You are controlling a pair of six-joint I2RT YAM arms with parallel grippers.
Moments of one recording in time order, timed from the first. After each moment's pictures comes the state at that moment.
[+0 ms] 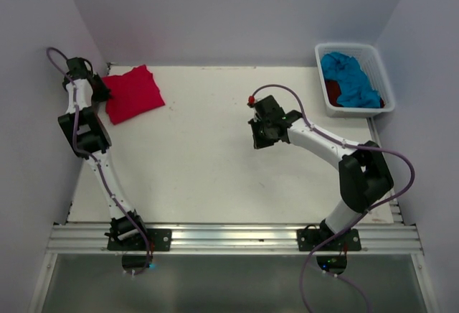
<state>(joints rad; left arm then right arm) 0.44 2.55 2.29 -0.69 0.18 -0.26 0.59 1.66 1.20 -0.57 -0.02 0.29</state>
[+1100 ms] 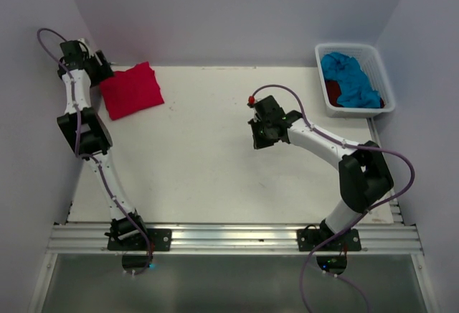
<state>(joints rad) 0.40 2.46 2.37 -0.66 0.22 -0.18 0.59 1.66 1.20 -0.56 -0.02 0.29</state>
